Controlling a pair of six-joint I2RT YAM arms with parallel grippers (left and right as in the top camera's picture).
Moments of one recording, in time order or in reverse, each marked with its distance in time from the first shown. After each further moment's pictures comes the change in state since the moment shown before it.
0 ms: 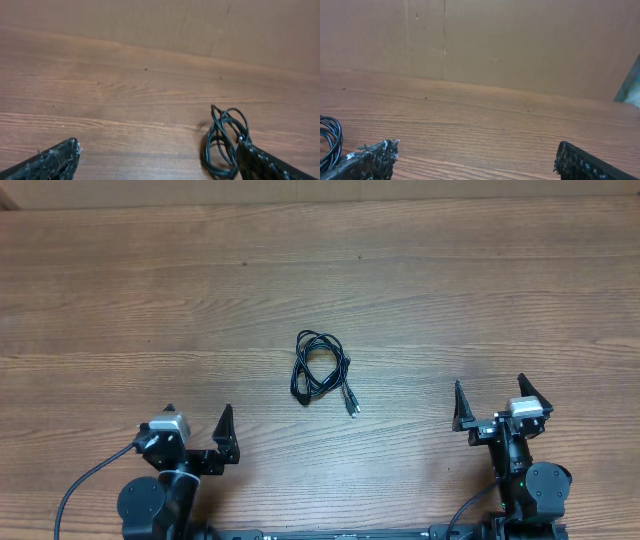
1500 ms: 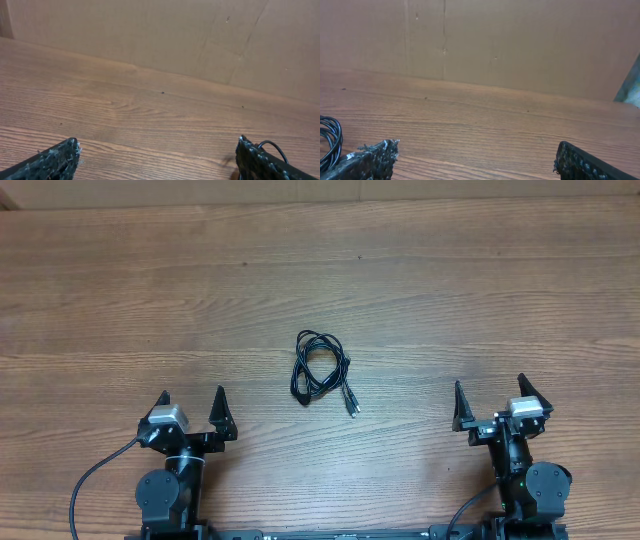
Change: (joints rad) left arm 0.000 0.000 -0.315 0.480 -0.107 -0.049; right arm 0.000 0.000 0.000 0.000 0.000 0.000
